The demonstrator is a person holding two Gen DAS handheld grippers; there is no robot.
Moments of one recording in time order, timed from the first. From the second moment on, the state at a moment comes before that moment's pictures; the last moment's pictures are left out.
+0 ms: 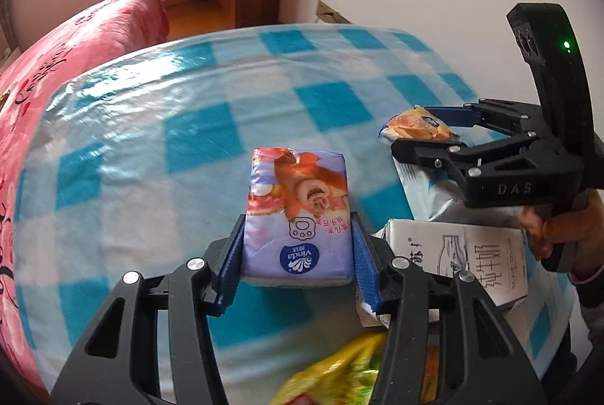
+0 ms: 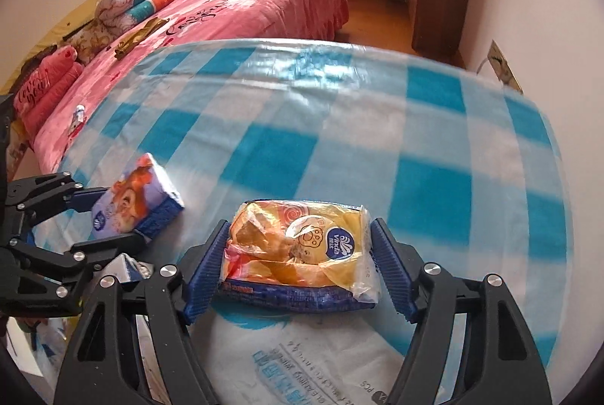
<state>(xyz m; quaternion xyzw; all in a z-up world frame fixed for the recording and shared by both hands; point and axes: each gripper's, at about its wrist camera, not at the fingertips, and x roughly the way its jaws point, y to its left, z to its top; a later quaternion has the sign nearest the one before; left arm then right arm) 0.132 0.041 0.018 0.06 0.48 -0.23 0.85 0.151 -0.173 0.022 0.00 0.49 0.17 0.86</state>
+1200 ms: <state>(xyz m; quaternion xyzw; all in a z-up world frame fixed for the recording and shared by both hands) 0.021 0.045 0.063 -0.04 0.41 -0.22 0.88 -0.006 -0.214 0.070 0.13 0.38 0.18 0.90</state>
